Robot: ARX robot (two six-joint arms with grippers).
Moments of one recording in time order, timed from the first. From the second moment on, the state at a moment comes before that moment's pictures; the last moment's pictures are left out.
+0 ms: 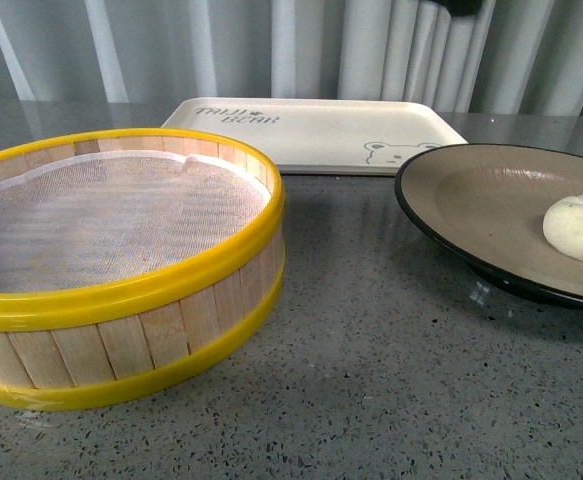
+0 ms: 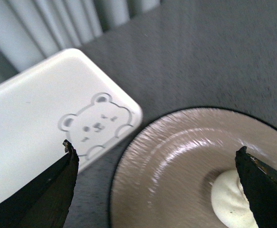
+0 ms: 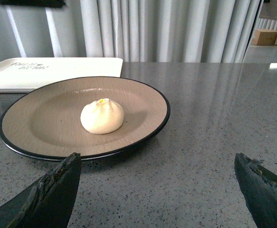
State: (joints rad) left arm -0.69 1.83 1.62 -0.09 -0.15 0.09; right arm 0.00 0.00 0.01 0.00 0.00 0.00
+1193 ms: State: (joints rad) left arm 0.00 0.64 0.17 0.46 0.00 0.00; right arm 0.00 0.00 0.01 0.00 0.00 0.00
